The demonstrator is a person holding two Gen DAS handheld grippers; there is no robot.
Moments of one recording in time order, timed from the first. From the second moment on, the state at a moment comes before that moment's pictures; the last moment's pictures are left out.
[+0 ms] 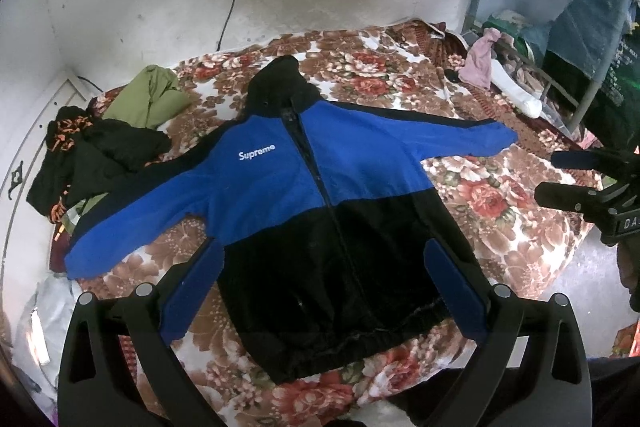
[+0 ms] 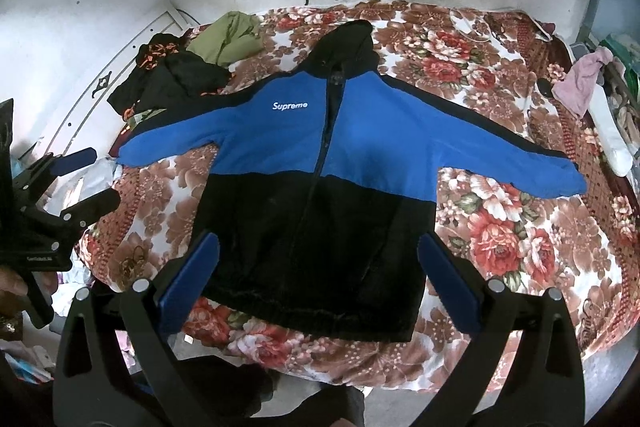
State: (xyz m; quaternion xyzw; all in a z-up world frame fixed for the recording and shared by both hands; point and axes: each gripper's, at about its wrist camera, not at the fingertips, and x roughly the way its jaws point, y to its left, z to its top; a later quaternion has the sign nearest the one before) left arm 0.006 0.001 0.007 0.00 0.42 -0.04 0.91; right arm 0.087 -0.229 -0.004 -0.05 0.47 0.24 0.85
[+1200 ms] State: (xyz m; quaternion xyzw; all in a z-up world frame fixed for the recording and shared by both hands) left arm 0.014 0.053 0.009 0.00 0.44 -0.05 0.90; right arm 0.081 -0.186 0.017 -0.02 0.49 0.19 0.85
